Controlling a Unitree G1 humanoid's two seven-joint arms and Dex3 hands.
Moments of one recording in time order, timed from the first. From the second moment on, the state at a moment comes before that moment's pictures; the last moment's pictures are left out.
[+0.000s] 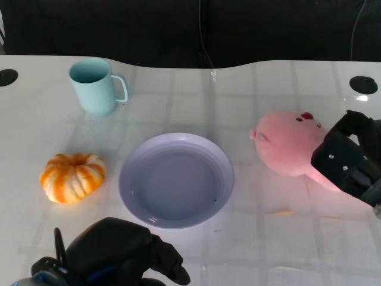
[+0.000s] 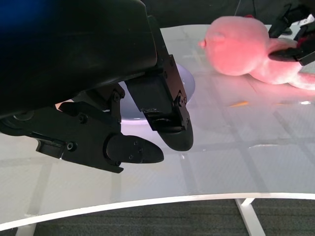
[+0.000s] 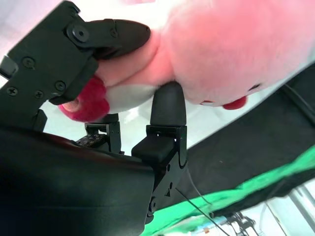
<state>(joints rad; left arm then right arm) 0.17 0.45 -0.30 -0.52 0.66 -0.02 -0.44 -0.48 -0.26 0.16 0.64 -0.44 0.04 -0.24</state>
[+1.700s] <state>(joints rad) 0.16 0.40 -0.33 -0.43 0.69 -0.07 -0.40 -0.52 -0.02 0.39 0.29 -0.43 0.09 0.13</state>
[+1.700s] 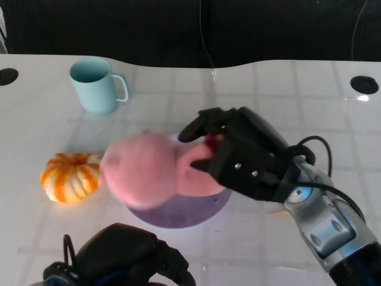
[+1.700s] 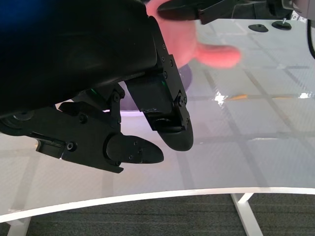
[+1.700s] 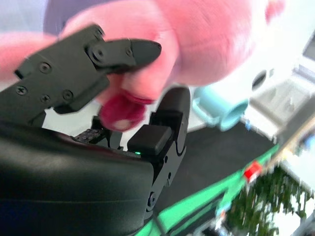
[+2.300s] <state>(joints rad) 0.12 0.41 -0.33 -0.39 0.70 -0.08 -0.40 -0.51 -0.17 0.32 0.04 -0.41 0.13 0.32</state>
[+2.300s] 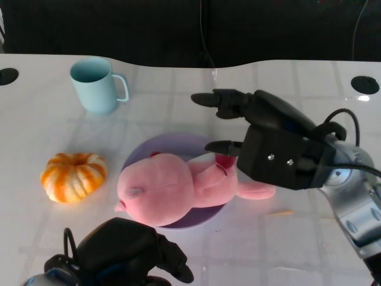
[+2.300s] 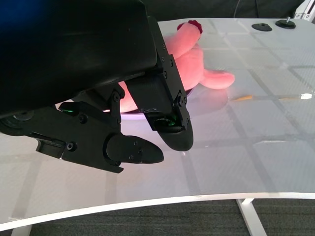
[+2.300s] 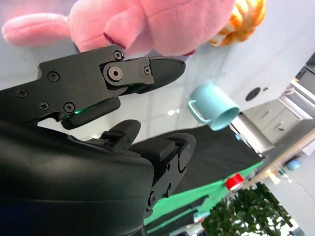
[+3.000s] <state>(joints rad) 0.14 0.41 -0.33 -0.41 0.70 -0.08 -0.40 -0.06 -0.25 0.09 -0.20 -0.33 -0.15 0.15</state>
